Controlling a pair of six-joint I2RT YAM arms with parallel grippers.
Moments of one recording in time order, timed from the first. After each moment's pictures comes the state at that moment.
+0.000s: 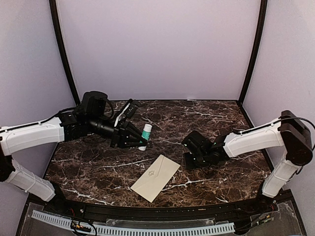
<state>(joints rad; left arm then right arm) -0.76 1.31 0.98 -0.14 0.91 -0.08 0.97 1.64 0.86 -0.30 0.26 0.71</state>
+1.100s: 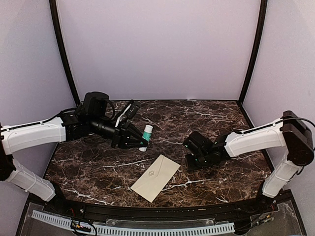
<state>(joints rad) -0.76 1.33 0.98 -0.13 0.93 -0.09 0.97 1.62 0.86 -0.38 0.24 0.71</state>
